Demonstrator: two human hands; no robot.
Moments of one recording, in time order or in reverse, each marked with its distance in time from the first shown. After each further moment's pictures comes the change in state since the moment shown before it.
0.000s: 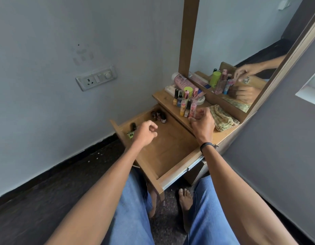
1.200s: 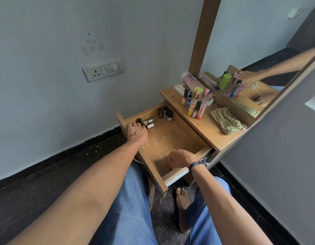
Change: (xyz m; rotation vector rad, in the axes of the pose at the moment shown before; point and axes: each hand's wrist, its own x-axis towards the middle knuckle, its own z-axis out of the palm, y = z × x) left_hand 0.026 -0.048 -0.001 1.092 -0.139 -0.100; right_hand -0.097 -0.014 0.042 -0.930 -1.207 -0.268
